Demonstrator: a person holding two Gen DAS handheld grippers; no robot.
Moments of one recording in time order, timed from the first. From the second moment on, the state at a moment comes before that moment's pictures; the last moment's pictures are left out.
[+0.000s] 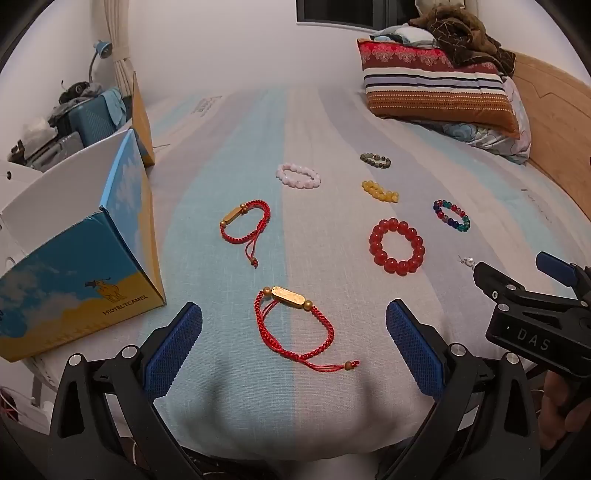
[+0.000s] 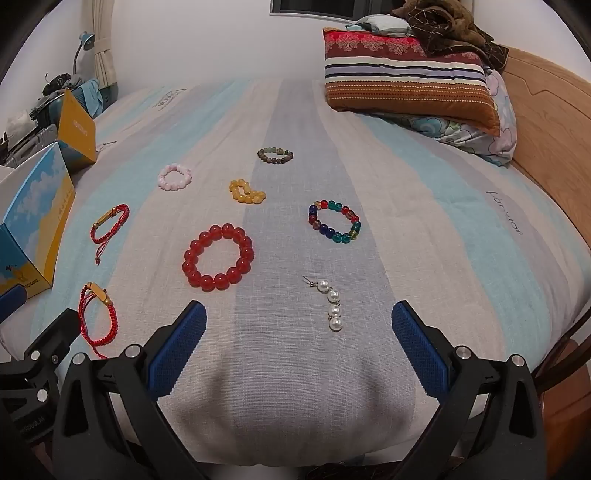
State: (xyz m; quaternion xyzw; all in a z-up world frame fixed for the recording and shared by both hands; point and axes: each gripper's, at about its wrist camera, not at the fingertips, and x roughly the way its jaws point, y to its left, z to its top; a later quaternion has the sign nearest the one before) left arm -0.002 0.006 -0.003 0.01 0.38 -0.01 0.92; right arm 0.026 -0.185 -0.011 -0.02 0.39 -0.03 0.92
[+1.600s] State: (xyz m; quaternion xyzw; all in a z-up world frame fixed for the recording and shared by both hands) left arm 0.000 0.002 0.000 0.01 0.38 -0.01 0.93; right arm 0.027 -0.184 -0.011 -0.01 0.39 -0.03 0.92
